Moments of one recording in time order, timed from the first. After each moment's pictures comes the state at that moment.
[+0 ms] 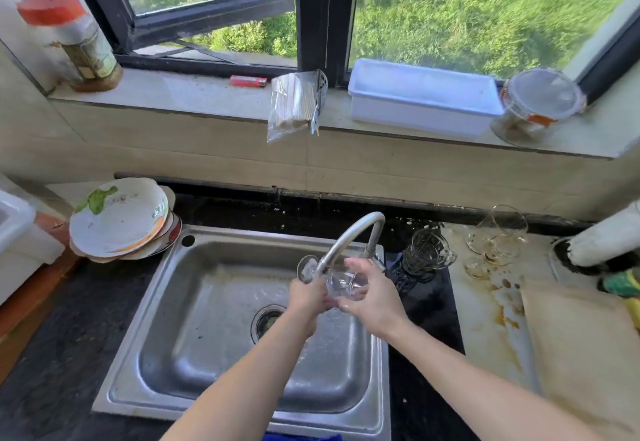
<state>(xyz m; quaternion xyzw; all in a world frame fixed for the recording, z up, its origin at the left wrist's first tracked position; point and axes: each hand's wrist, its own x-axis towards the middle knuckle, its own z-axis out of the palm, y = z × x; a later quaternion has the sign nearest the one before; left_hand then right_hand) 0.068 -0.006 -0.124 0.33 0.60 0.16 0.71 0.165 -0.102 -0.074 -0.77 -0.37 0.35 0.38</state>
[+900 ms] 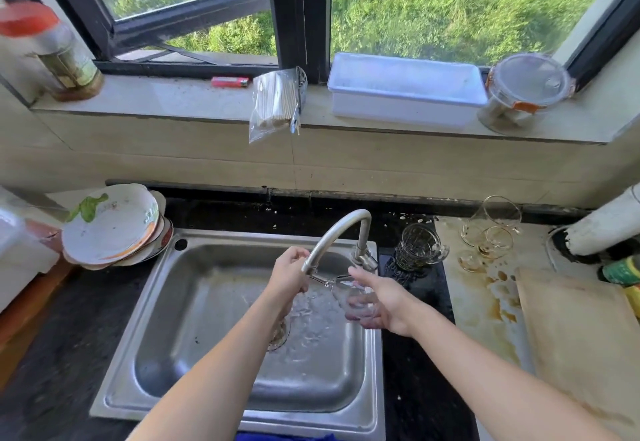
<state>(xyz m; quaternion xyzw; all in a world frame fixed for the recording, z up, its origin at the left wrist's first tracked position) 0.068 0.022 -0.097 0.52 0.54 0.16 0.65 0.204 -0.110 -0.067 -0.67 -0.07 0.63 0.38</state>
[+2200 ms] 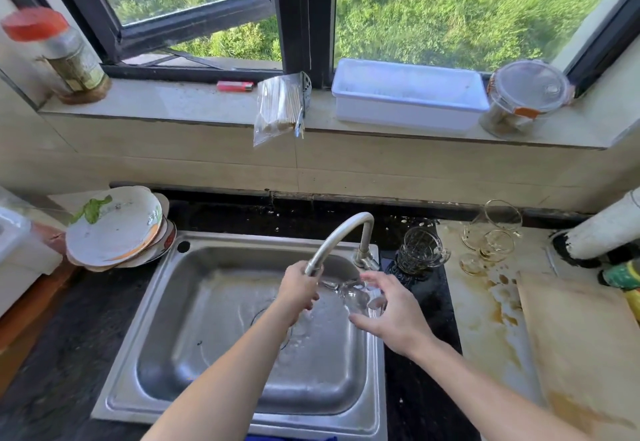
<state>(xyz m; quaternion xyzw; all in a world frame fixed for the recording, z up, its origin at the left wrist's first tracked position) 0.069 0.011 -0.106 0.55 0.57 0.07 0.61 0.194 -0.145 -0.070 -0.78 -0.42 0.32 0.32</state>
